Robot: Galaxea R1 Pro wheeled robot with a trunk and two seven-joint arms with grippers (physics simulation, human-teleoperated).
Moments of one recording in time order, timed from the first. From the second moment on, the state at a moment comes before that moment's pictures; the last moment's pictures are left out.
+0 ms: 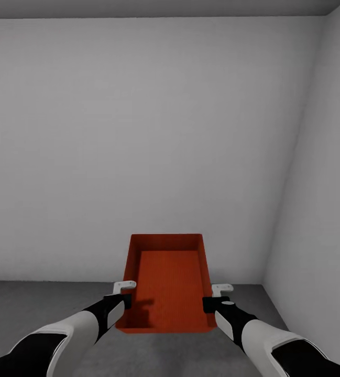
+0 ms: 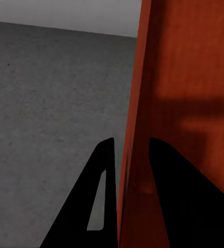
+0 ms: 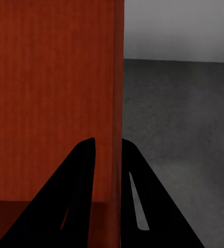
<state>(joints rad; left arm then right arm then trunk) -0.84 -0.11 0.00 -0.02 0.10 0.12 0.24 -0.80 0.11 0.23 -0.04 -0.20 0.02 -0.11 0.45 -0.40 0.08</state>
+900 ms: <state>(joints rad) -0.84 -0.10 0.00 -0.02 0.10 0.12 0.24 -0.80 0.11 0.23 -0.04 -0.20 0.02 -0.11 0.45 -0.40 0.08</state>
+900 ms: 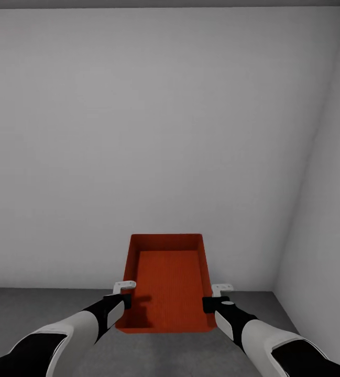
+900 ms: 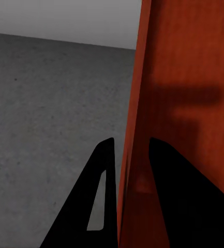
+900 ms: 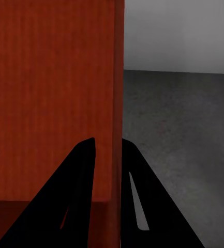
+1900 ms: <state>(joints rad) -0.84 -0.11 0.00 -0.02 0.10 0.12 0.24 -0.80 0.11 0.23 -0.04 -0.20 0.02 -0.11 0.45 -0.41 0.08</state>
